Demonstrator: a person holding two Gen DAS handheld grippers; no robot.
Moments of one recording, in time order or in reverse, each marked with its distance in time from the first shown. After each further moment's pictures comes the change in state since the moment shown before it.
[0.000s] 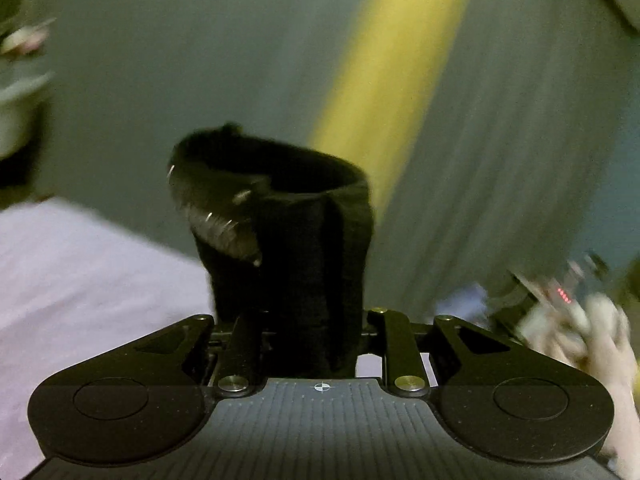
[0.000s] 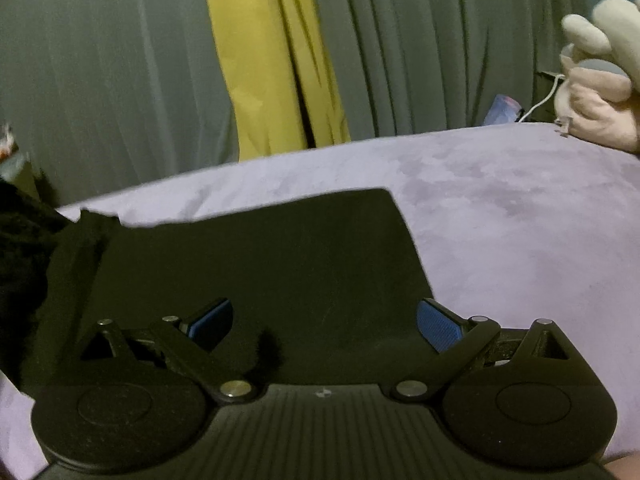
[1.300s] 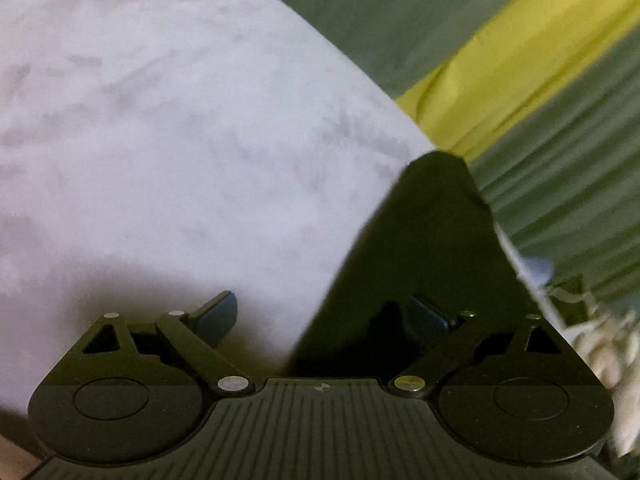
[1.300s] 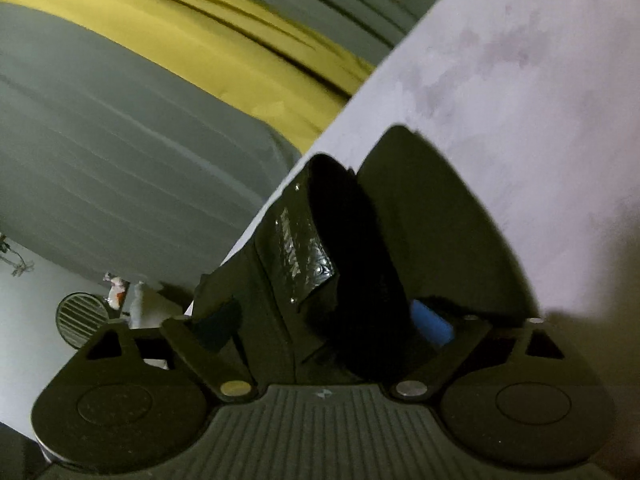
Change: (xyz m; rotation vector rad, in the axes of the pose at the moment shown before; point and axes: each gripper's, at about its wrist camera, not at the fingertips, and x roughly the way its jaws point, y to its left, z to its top) left arm 0.069 0.078 -0.168 -0.574 0.340 0.255; right arm 0.037 -0.067 0.006 0.608 0.218 0.412
